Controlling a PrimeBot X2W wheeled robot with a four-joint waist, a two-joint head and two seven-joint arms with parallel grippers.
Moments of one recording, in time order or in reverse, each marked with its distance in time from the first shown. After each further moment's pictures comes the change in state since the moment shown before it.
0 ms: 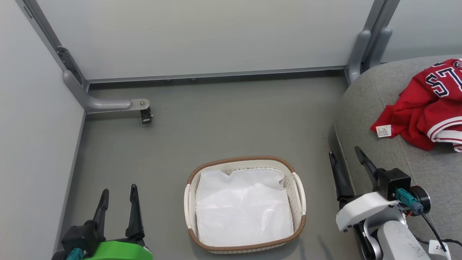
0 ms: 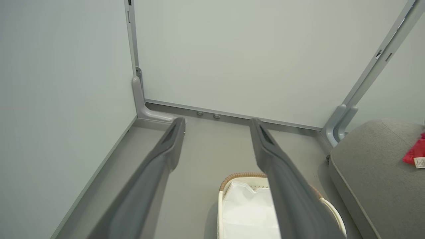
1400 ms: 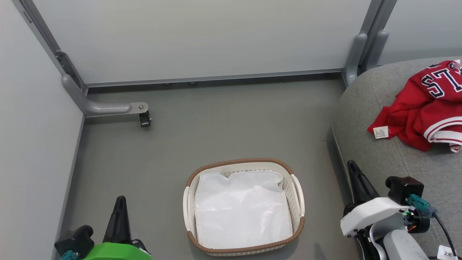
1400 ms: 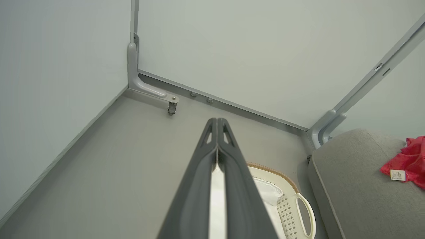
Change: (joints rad) left arm 0.000 -0.003 -0.006 0.053 -0.179 -0.005 0.044; right arm 0.033 0.007 -0.018 0.022 0.195 0.000 0.052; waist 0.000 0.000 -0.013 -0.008
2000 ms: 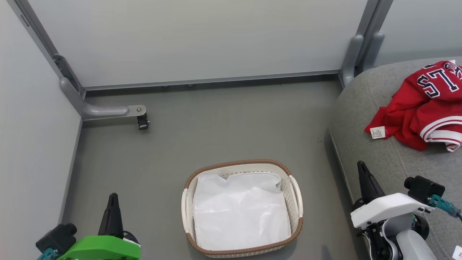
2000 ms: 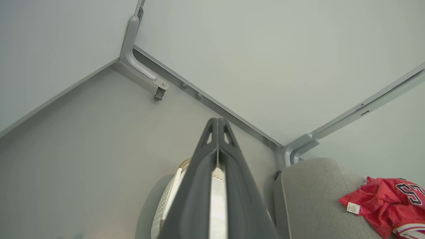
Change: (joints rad) left arm -0.026 0.004 0.032 0.001 -0.275 -0.012 0.070; right arm 0.010 0.000 -0.038 -0.029 0.302 0.000 0.075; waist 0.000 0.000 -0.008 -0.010
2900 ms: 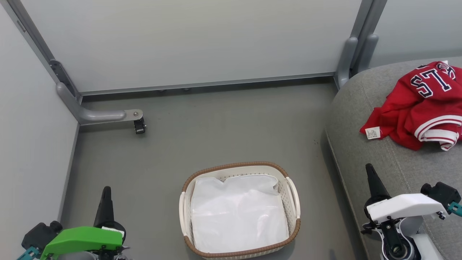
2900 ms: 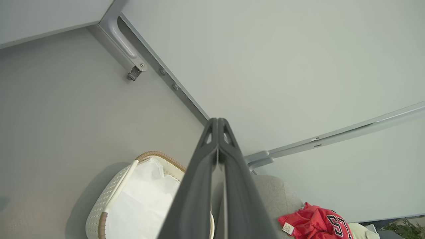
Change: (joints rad) left arm -0.042 0.004 0.045 -0.002 -0.330 -0.012 0.093; right arm 0.016 -0.002 -0.049 -0.032 0.365 0.000 0.094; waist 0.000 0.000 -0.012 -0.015
